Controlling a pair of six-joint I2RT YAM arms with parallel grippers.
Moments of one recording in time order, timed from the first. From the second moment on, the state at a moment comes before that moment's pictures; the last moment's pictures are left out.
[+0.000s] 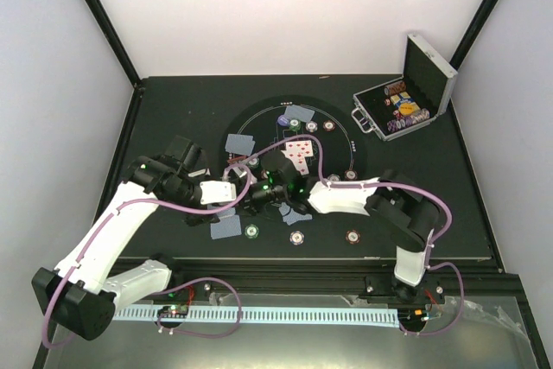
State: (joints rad) left arm -0.39 1.05 1.03 -1.27 0.32 0.95; right arm 0.99 1.83 1.03 0.47 -0.77 1.26
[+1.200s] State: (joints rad) left arm -0.39 1.05 1.03 -1.27 0.31 0.95; right arm 0.88 1.70 0.87 0.42 -0.80 1.18
